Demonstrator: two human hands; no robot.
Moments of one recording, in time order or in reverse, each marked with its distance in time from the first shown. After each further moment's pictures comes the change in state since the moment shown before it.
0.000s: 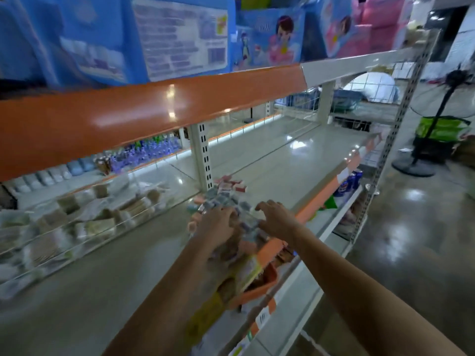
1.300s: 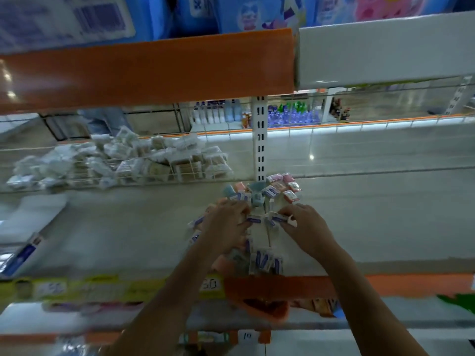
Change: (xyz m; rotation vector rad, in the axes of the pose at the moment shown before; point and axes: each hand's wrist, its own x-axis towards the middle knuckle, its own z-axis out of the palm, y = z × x) left_hand 0.032 0.059 0.024 0.048 0.342 -0.599; right_hand 0.123 0.079 -0.002 0.327 -0.078 -0.714
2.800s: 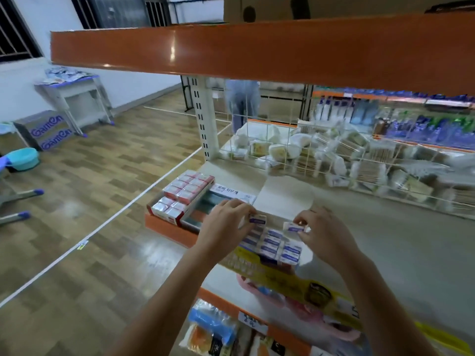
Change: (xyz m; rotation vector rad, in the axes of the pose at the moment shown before) left_hand -0.220 -0.479 -0.193 0.000 0.138 -0.309; right_hand 0.100 -0.458 0.296 -0.174 -0.223 -0.336
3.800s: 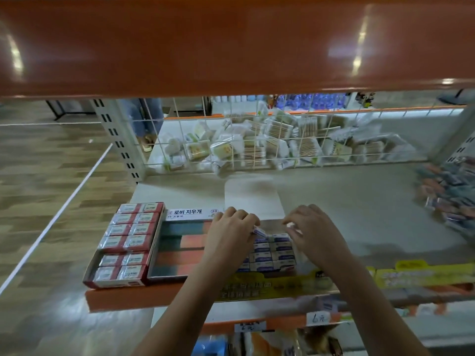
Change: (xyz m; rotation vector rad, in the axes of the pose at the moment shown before) left_hand 0.053 -0.013 0.028 0.009 -0.254 0.415; right_hand -0.018 -0.029 0.017 -0.113 0.122 0.308
